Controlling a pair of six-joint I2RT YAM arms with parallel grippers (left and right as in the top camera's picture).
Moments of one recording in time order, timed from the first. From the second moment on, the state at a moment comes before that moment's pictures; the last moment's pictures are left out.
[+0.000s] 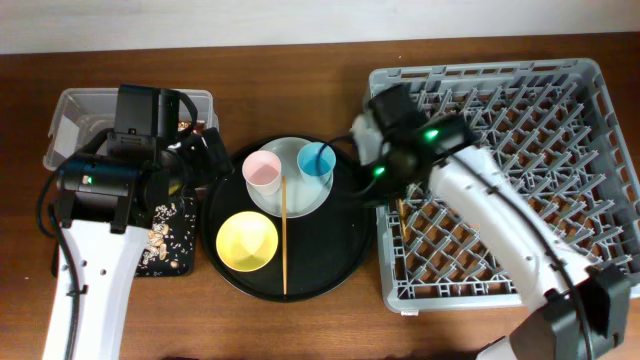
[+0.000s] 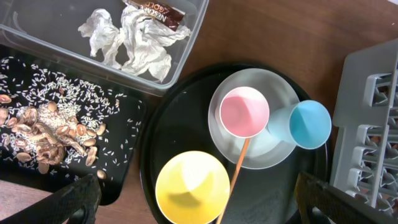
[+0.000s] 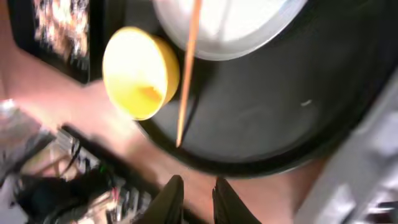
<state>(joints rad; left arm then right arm) -0.16 1.37 1.60 -1.25 -0.10 -0.48 0.48 1.68 1.50 -1.12 -0.49 0.32</state>
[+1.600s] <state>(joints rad) -0.16 1.37 1.60 -1.25 -0.10 -0.48 0.96 1.83 1.03 -0.29 0.00 0.75</state>
